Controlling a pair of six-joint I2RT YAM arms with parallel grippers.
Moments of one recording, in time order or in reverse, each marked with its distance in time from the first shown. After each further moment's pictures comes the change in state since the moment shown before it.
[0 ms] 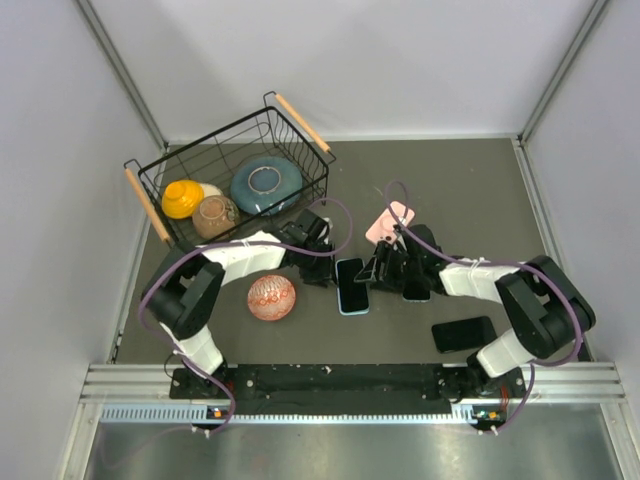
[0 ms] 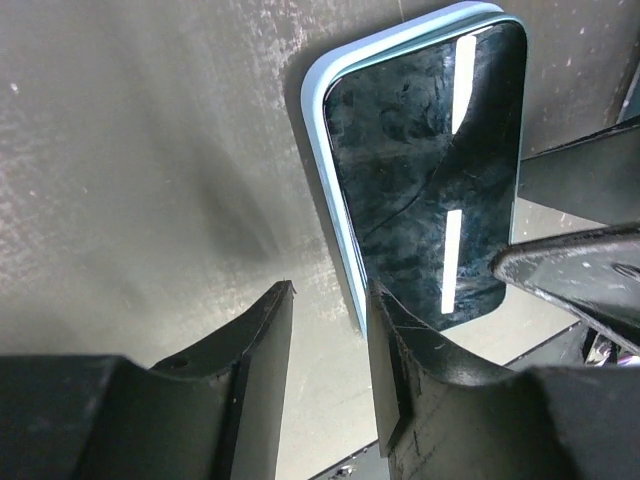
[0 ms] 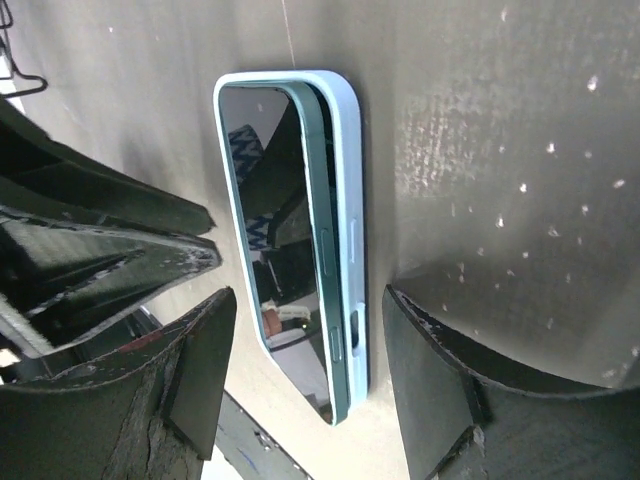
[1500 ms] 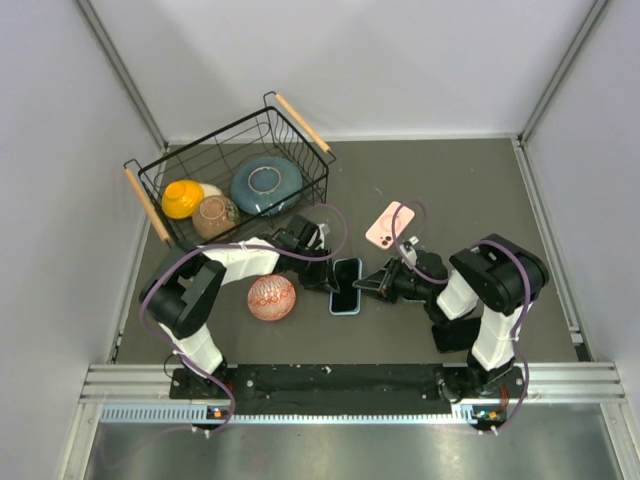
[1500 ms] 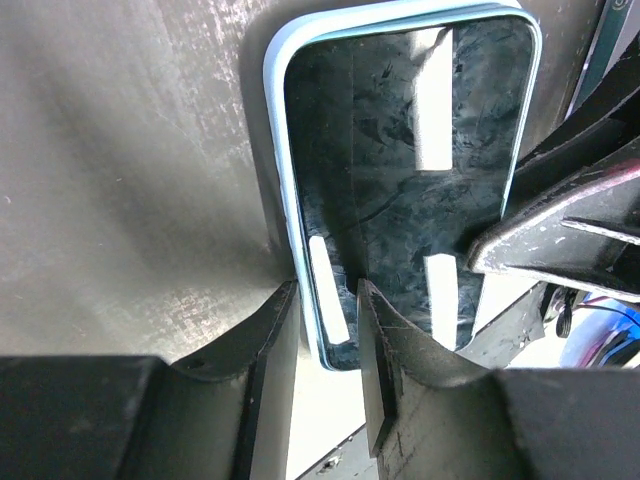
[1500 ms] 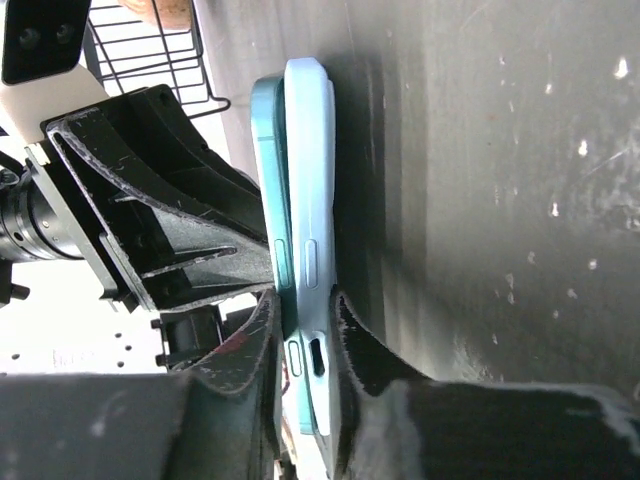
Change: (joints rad) left arm 0.040 0.016 -0.109 0.167 0.183 -0.024; right arm -0.010 0.327 -0.312 1.078 -0.156 0.481
